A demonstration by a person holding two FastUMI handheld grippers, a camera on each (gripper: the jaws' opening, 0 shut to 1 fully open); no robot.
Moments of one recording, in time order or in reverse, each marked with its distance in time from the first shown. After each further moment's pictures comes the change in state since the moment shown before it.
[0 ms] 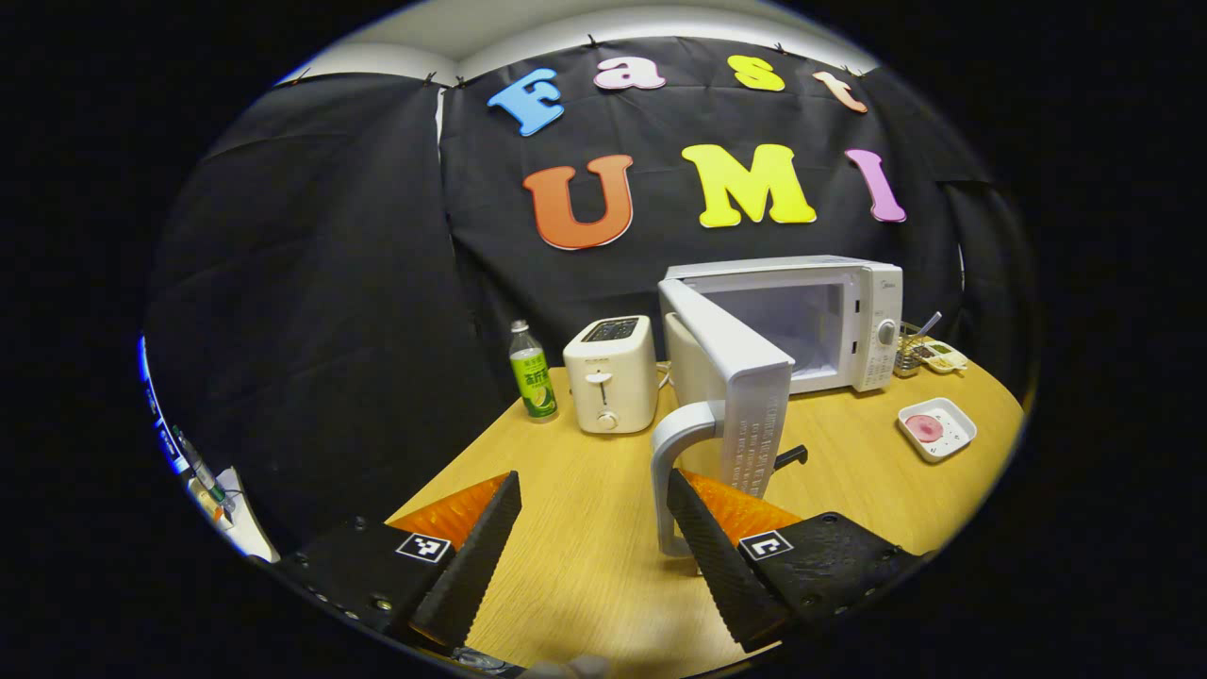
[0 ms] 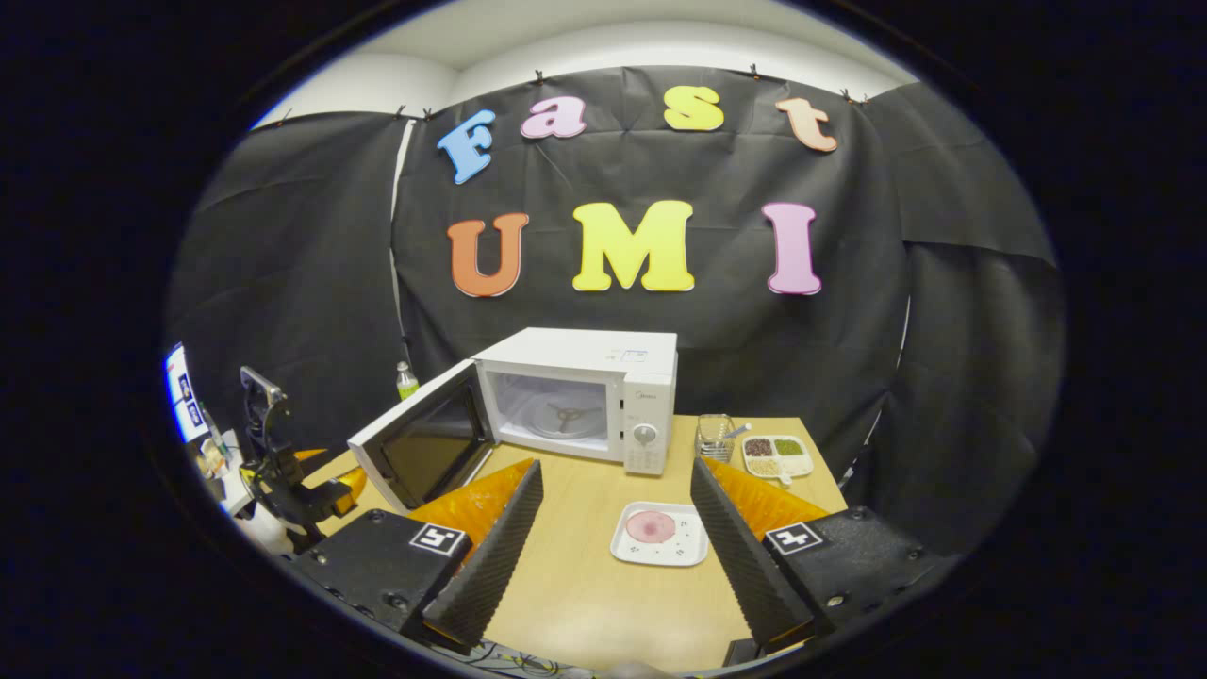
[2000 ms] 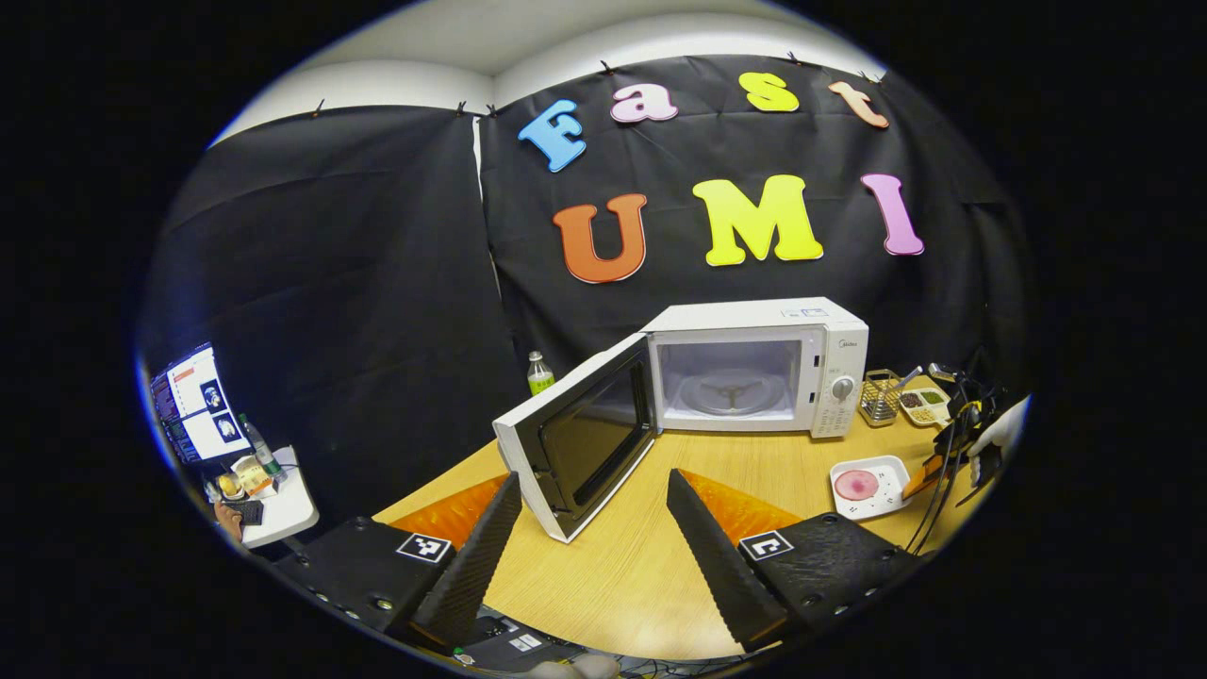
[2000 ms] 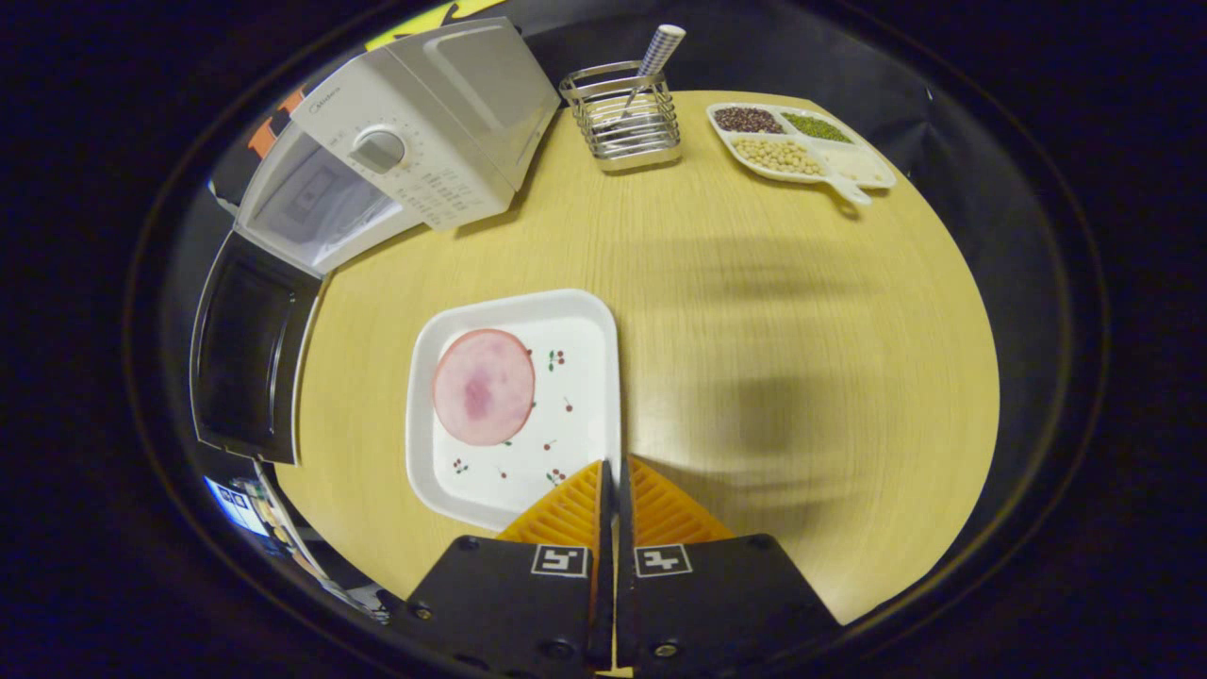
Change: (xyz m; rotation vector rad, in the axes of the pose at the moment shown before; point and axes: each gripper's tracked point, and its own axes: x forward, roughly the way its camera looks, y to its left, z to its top) left arm -0.138 -0.129 0.085 -0.028 -0.032 0.143; right arm 0.205 -0.137 -0.269 0.357 0.927 0.015
